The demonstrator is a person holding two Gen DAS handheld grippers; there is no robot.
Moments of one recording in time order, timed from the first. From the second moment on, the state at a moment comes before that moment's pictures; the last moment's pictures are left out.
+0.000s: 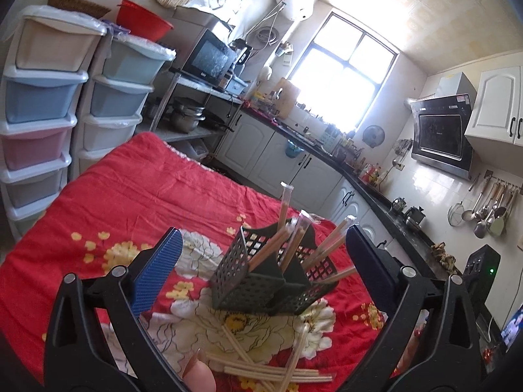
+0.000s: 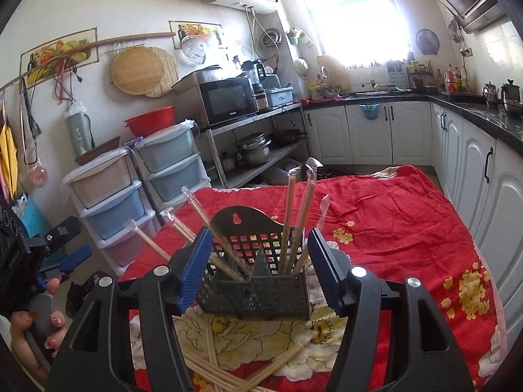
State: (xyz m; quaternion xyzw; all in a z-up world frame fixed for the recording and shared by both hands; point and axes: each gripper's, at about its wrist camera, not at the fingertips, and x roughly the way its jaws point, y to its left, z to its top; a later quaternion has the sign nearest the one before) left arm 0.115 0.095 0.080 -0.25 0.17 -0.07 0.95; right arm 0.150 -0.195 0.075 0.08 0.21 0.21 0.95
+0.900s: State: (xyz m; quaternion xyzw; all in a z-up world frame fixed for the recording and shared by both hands) left arm 0.106 0.092 0.016 -0.24 0.25 -0.05 0.94; right arm 0.135 -0.178 0.032 0.02 0.27 0.23 0.93
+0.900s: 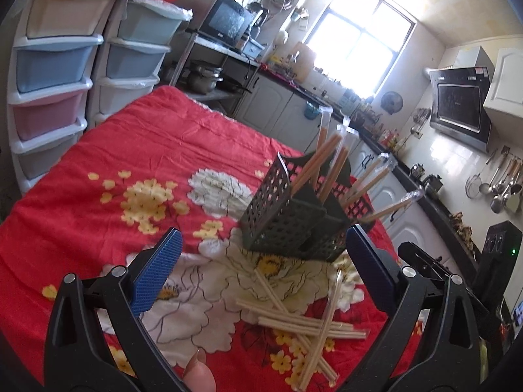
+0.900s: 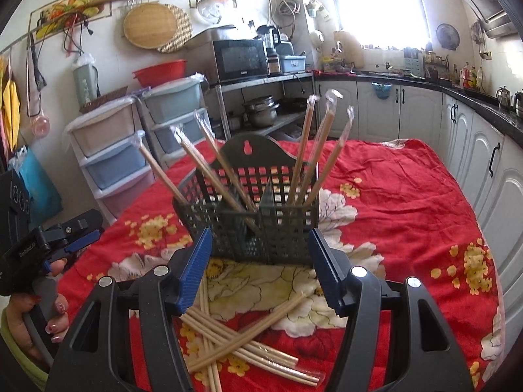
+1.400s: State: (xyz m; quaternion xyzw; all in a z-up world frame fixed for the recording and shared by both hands) left arm 0.106 0.101 -0.034 -0.29 0.33 -0.06 0.90; right arm 0.141 -0.184 0.001 0.00 0.33 0.21 0.92
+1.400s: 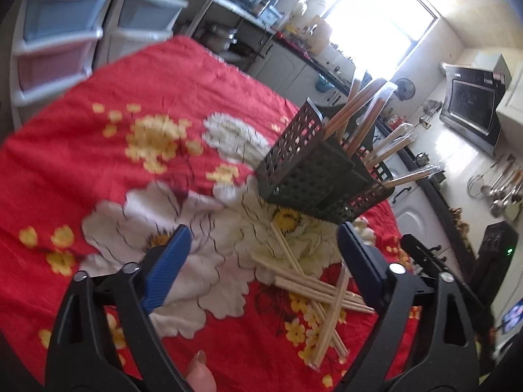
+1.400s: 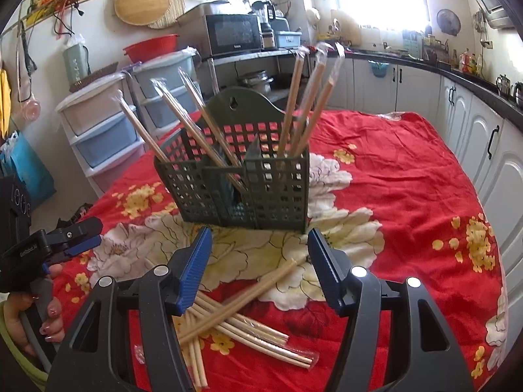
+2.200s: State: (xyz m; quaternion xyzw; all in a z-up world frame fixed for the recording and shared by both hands) left arm 0.141 0.110 -0.092 -0.44 0.40 -0.12 0.80; right arm 0.173 -0.189 -0.048 0.03 0.42 0.19 0.89
